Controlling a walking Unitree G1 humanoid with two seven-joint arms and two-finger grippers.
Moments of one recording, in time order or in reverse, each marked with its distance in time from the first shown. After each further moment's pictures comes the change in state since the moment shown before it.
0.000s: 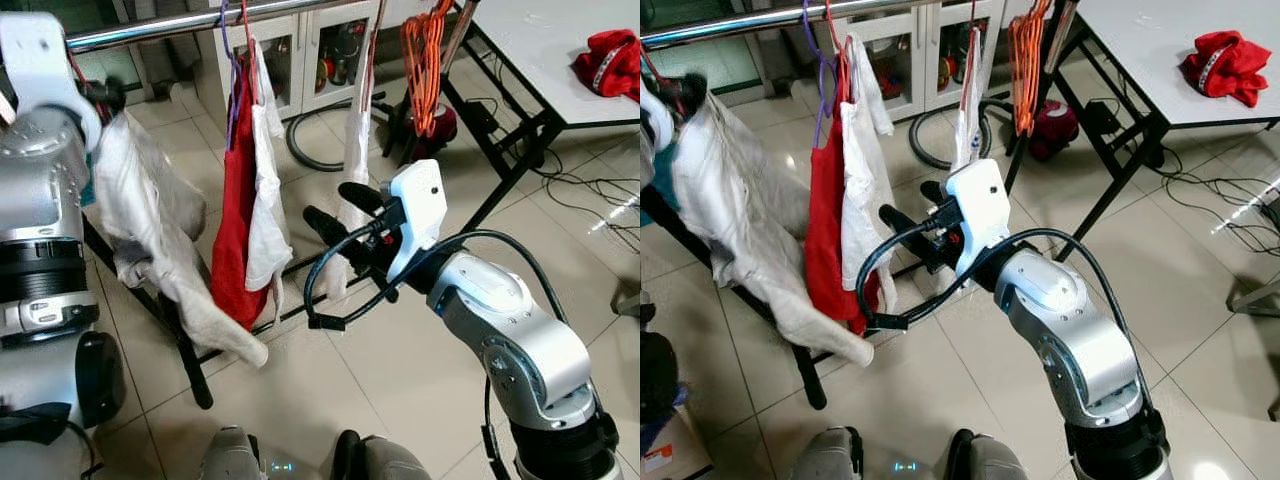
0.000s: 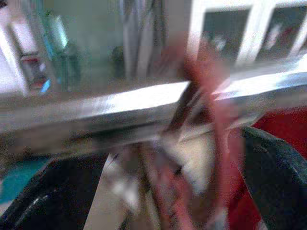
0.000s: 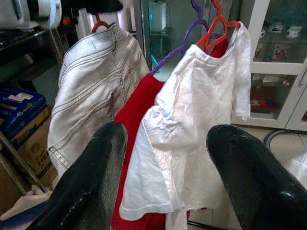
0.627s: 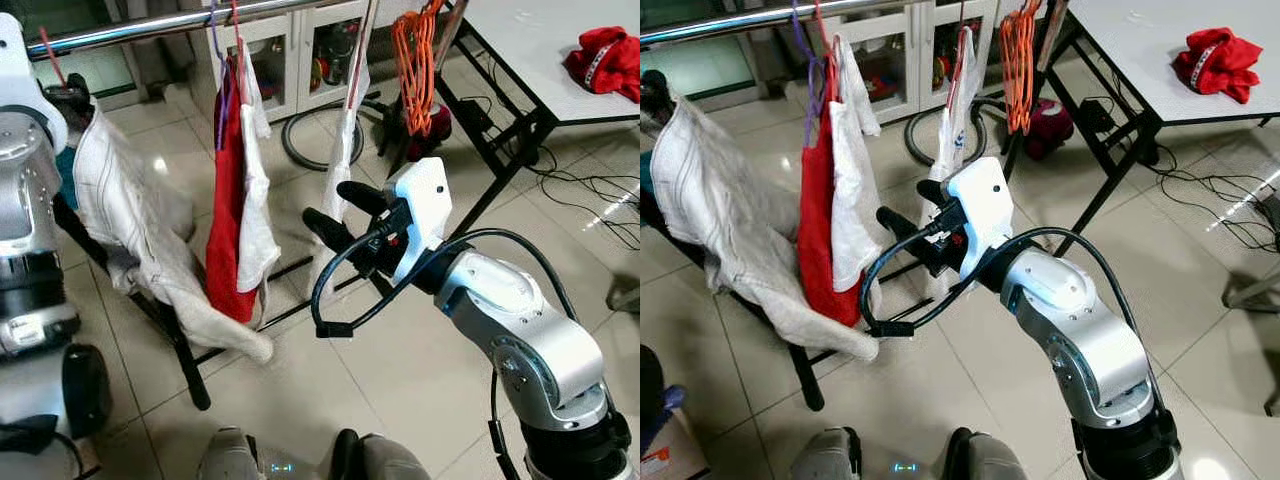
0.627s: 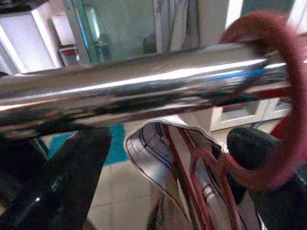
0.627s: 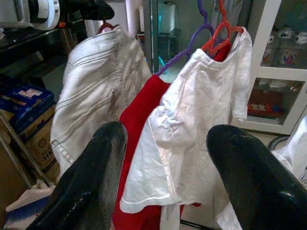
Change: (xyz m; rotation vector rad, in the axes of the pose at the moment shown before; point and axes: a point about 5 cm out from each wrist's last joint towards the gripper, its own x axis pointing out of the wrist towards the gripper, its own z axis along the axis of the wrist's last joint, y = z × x) left arm -0.017 0.020 -0.003 0.053 0.068 0.149; right arm -0.005 0.000 0.005 -0.023 -0.002 0.050
